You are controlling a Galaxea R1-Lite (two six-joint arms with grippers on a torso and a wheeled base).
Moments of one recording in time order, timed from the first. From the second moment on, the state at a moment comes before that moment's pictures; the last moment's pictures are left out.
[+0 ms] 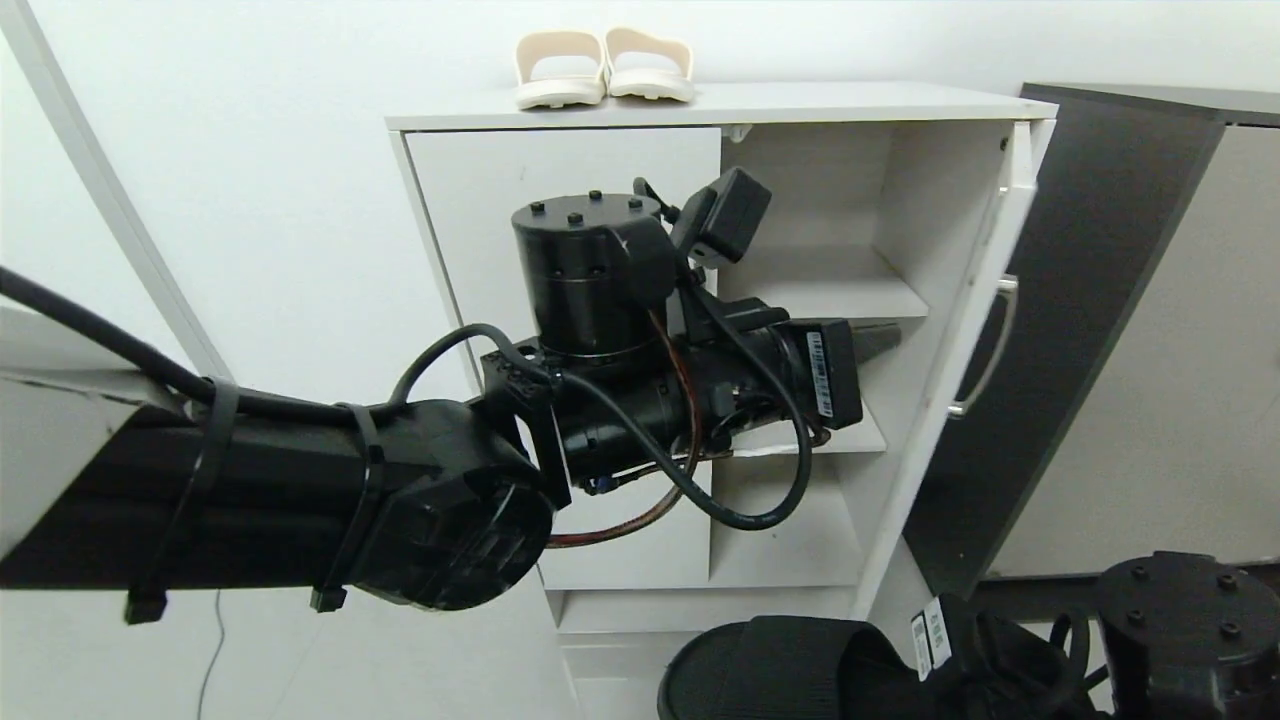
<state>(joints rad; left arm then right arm) -0.82 1.88 -1.22 -0.76 -0.34 -0.38 0.87 1.53 -0.32 -0.77 0.42 -0.07</state>
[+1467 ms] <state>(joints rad) -0.21 0.32 -0.30 0.05 0.34 -0.09 0.73 1.69 -0.54 -0.77 -0.19 0.09</state>
